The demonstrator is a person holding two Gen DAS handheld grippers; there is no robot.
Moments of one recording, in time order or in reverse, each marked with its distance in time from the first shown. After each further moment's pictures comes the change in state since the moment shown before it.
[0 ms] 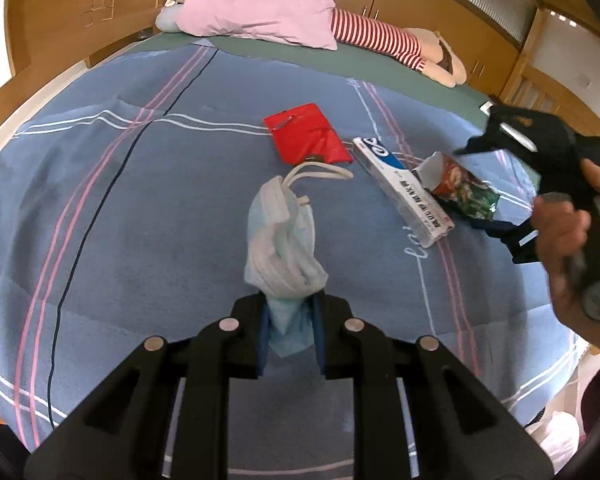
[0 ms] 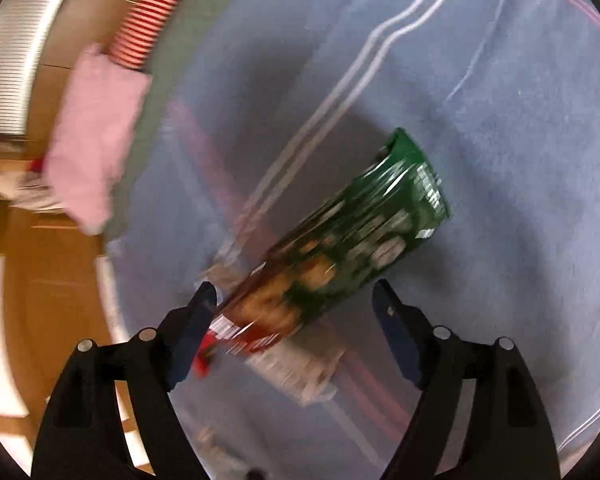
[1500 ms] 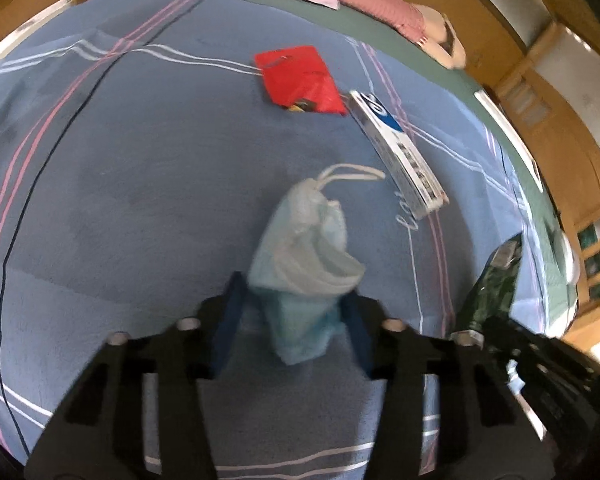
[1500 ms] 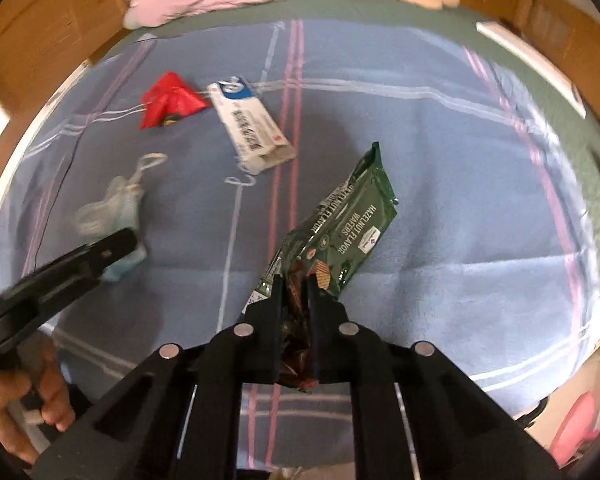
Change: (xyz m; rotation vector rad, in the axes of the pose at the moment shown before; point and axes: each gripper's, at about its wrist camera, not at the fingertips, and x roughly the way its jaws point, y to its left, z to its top) left arm 0.031 0.006 -0.006 -0.088 0.171 -0.140; right arm -0.070 -0.012 -0.175 -0.909 -0.130 -0.327
